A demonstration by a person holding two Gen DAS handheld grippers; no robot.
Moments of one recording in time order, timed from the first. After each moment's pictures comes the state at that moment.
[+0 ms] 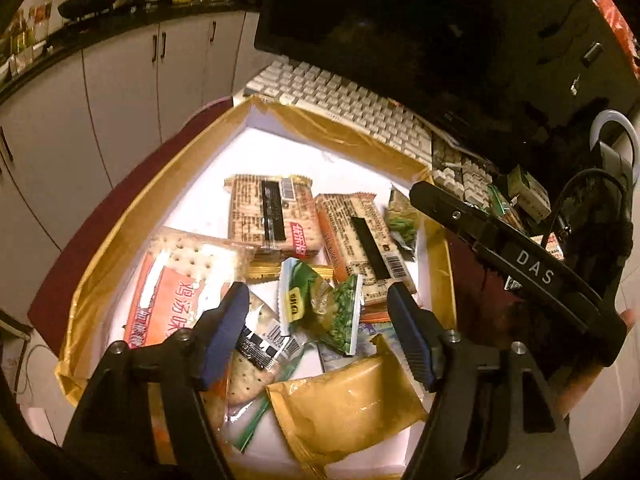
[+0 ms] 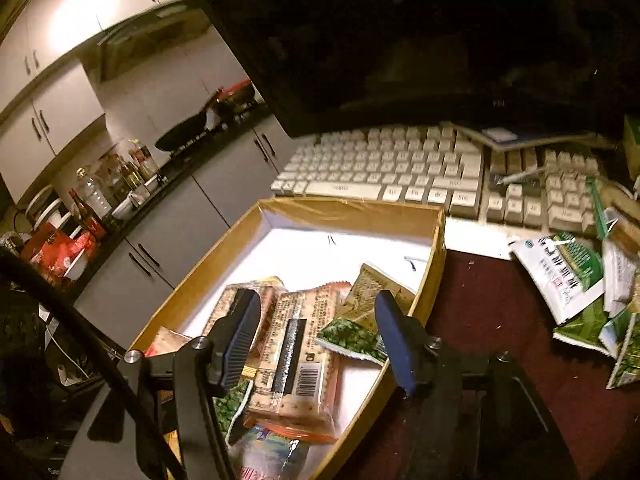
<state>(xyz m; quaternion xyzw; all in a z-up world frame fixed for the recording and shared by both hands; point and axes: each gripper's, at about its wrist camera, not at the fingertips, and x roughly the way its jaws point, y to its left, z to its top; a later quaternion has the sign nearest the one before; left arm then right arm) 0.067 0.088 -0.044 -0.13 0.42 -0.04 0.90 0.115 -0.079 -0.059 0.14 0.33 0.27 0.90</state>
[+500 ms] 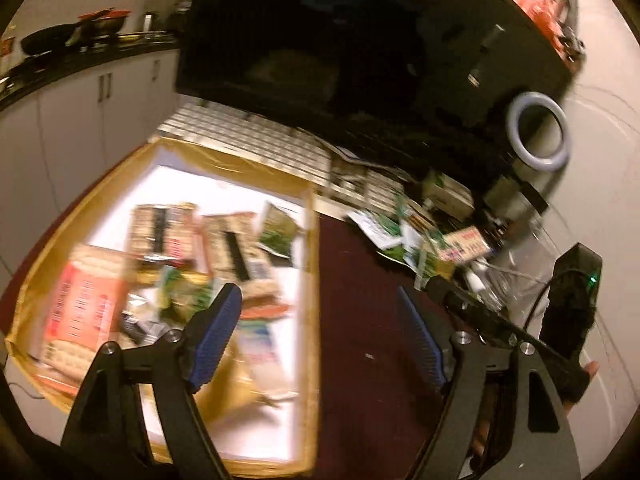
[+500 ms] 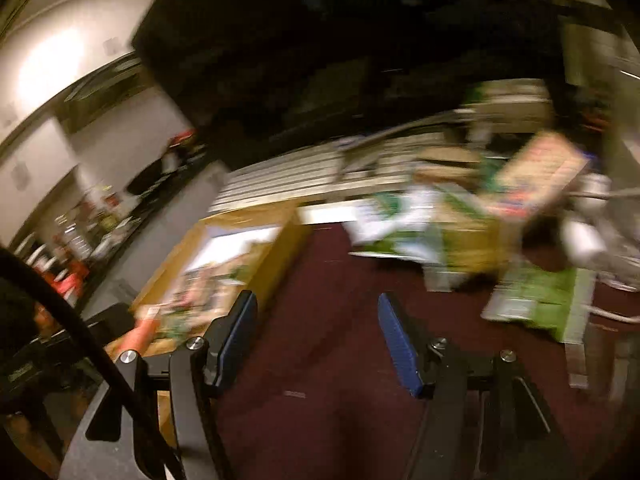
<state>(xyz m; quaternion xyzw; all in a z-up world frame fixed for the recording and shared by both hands) 0.035 0.007 -0.018 -0.12 0.36 -0.14 0.92 0.043 -0.220 -0.075 0.21 0.31 0.16 0.91</state>
